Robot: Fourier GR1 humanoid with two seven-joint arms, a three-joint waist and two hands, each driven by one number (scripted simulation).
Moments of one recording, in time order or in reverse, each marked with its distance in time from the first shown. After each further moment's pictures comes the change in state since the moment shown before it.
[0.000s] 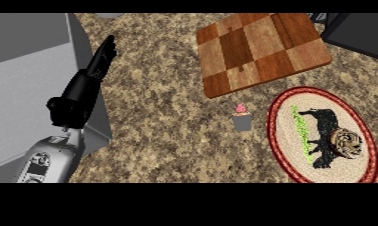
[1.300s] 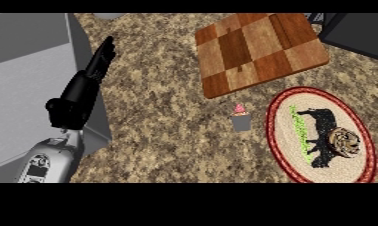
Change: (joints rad) left arm 0.013 -0.022 0.025 -0.008 -0.022 -0.025 0.002; right arm 0.001 -0.099 -0.221 0.404 -0.135 -0.417 -0.186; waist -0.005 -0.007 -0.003
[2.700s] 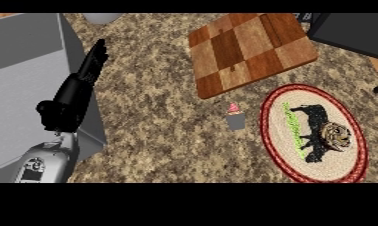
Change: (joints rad) left arm 0.031 -0.015 0.050 -0.006 -0.017 -0.018 -0.011; right arm -0.056 -0.069 -0.215 -0.225 -0.335 -0.043 -0.056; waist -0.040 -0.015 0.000
